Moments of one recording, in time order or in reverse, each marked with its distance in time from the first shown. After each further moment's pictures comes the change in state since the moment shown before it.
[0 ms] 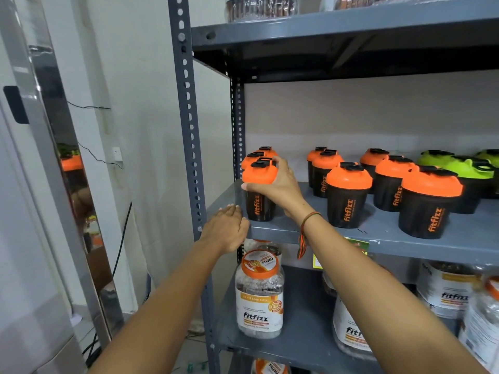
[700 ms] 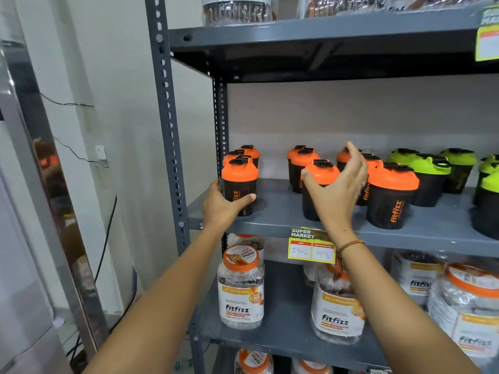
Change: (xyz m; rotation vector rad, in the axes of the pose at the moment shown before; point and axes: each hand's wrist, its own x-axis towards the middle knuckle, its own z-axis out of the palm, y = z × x) left_hand 0.013 0.051 -0.017 -0.955 0.395 -0.326; right_hand -0.064 0.028 -0.108 -0.169 0.751 -0.248
